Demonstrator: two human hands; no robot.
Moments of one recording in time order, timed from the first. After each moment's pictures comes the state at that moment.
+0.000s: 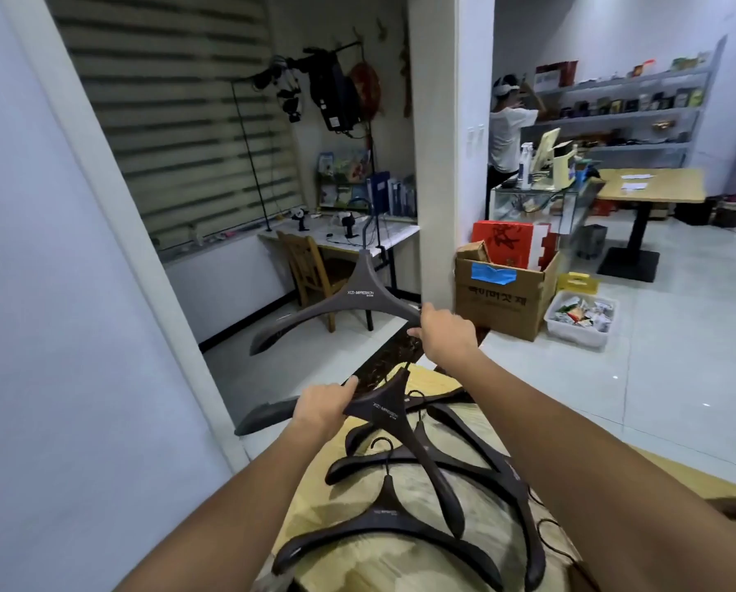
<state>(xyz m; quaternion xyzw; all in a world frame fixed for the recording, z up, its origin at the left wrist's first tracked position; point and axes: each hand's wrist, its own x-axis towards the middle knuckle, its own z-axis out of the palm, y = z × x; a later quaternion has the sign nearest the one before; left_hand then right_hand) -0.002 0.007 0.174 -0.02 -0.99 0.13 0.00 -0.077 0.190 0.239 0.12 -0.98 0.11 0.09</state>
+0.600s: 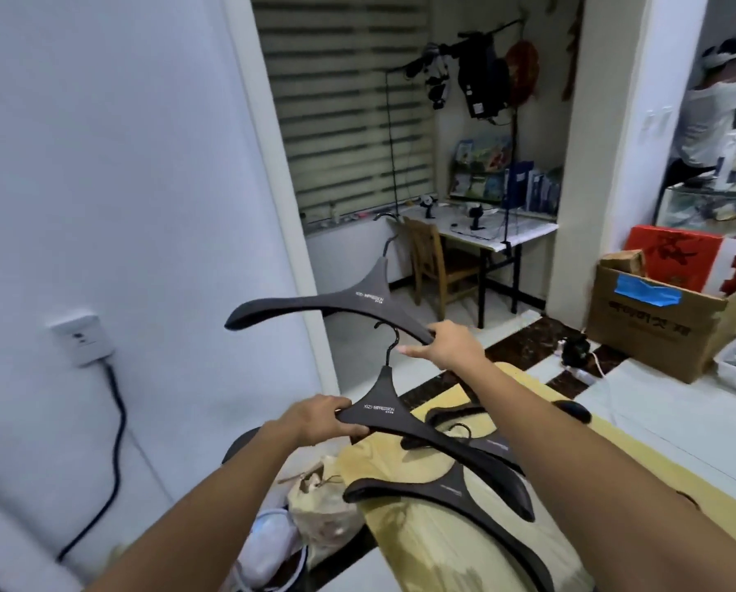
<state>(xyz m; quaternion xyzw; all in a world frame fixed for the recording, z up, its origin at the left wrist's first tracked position) 0.138 -0.046 0.178 0.17 -0.97 -0.16 -0.09 -0.018 0.129 0.237 0.26 -0.91 0.29 -0.11</state>
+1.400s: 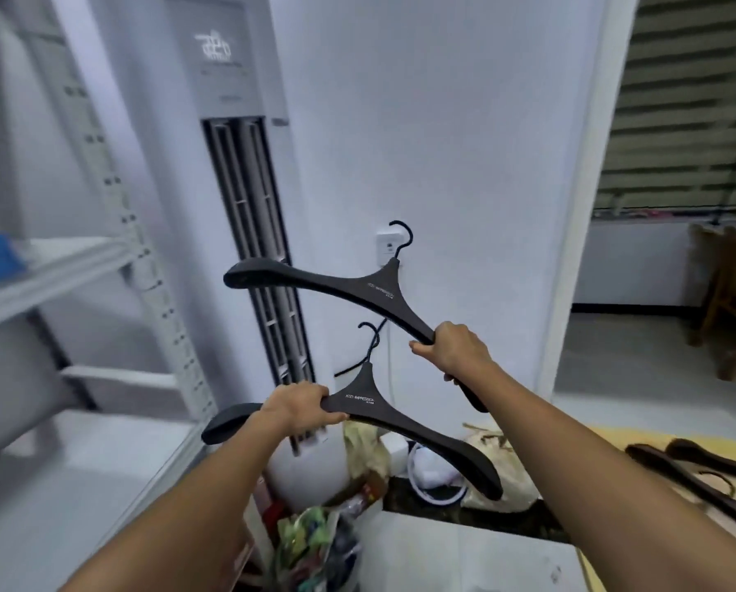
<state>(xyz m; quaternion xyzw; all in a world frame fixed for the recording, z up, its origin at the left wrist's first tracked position) 0.547 -0.029 0.191 0.55 -0.83 -0.03 -0.04 0.305 0.017 0.249 0.58 -0.78 0.20 -0.14</state>
